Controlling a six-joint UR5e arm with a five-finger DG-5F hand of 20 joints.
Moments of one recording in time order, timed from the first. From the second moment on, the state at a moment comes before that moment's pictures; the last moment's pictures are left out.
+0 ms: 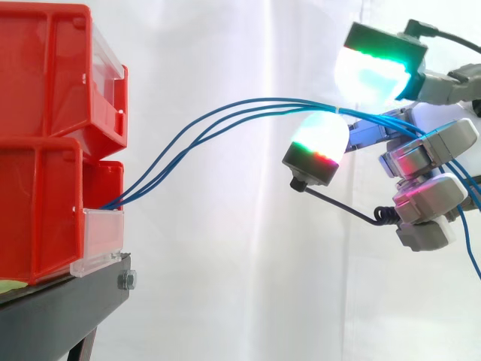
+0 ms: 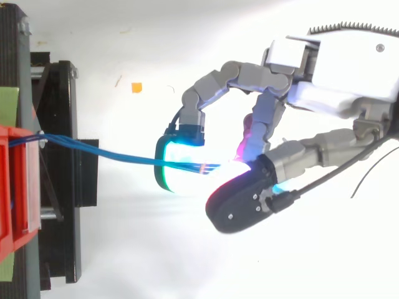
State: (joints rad) arm 0.15 -2.11 -1.25 -3.14 -1.25 -0.04
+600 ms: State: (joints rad) arm 0.15 -2.10 -1.25 -3.14 -1.24 -0.04
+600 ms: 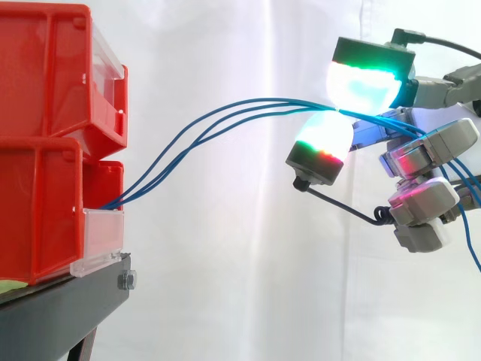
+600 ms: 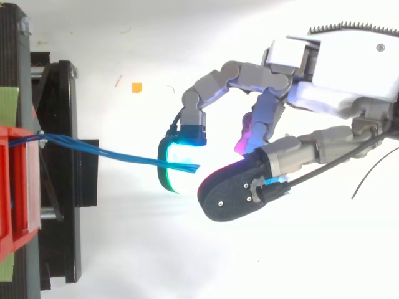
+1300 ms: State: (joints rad) arm 0.15 -2.10 -1.25 -3.14 -1.25 -0.04
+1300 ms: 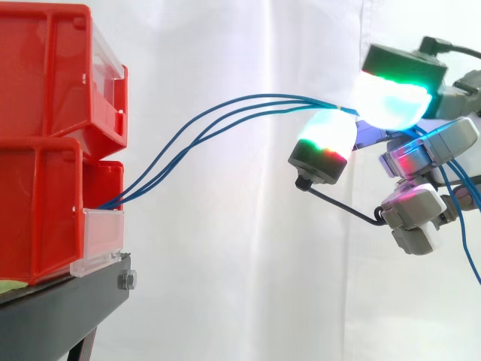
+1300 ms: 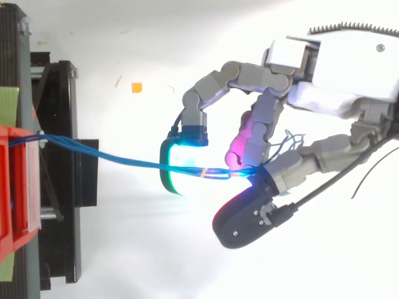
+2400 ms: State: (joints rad) arm 0.15 -2.11 -1.25 -3.14 -1.24 -0.04
